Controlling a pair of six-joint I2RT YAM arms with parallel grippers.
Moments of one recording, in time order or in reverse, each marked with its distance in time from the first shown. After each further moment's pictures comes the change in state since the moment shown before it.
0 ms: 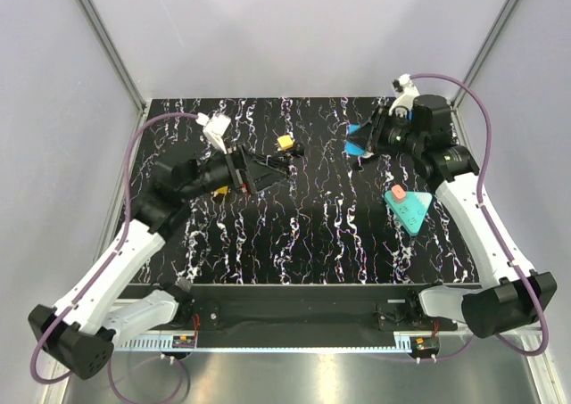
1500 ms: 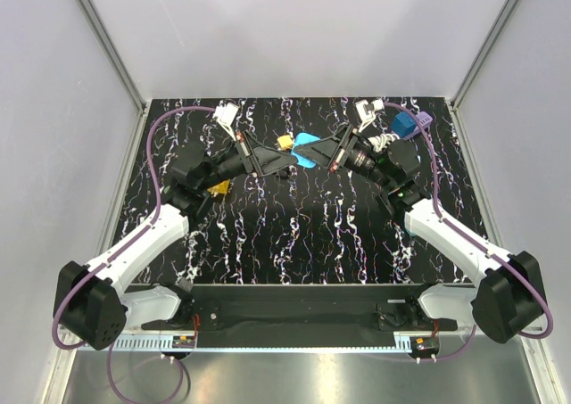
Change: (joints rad) left arm -0.003 0.191 -0.111 0.668 0.134 -0.397; right arm 0.266 -0.016 -0.422 1.032 -0.115 0.653
